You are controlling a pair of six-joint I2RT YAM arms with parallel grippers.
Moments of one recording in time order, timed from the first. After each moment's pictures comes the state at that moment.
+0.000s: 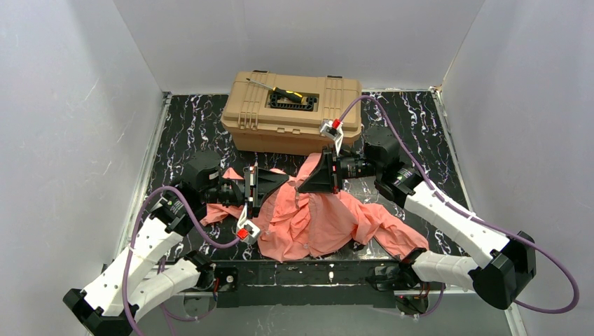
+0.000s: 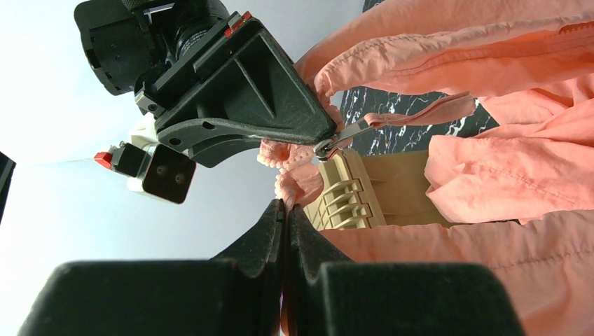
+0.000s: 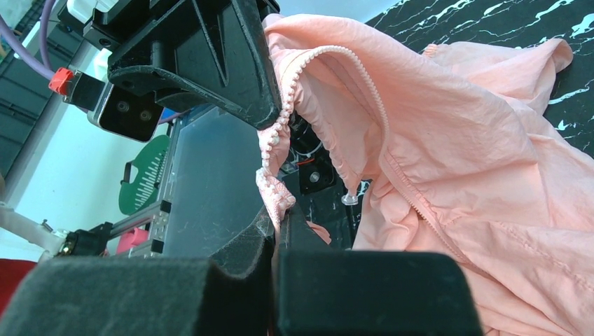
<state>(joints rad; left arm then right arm) -0.63 0.81 0.93 -0.46 0.87 1.80 0.73 1.13 0.97 0.02 -0.93 0.50</state>
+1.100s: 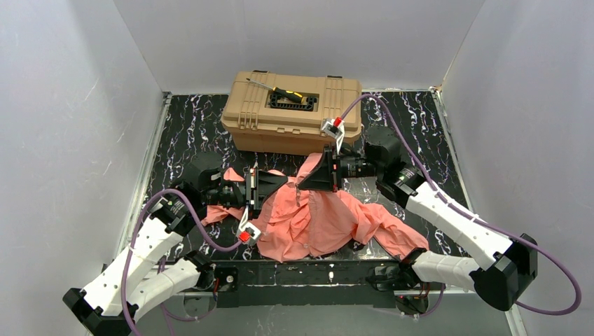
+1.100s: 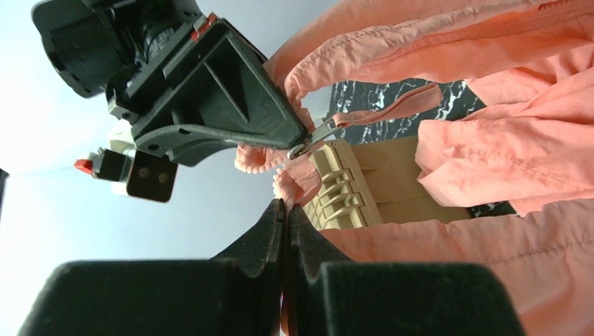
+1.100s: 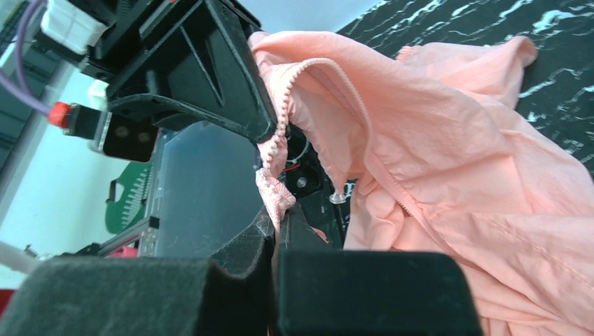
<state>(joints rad) -0.64 0.81 0.93 -0.52 0.83 1.90 0.73 1.13 0.99 -0.02 -0.86 0.51</state>
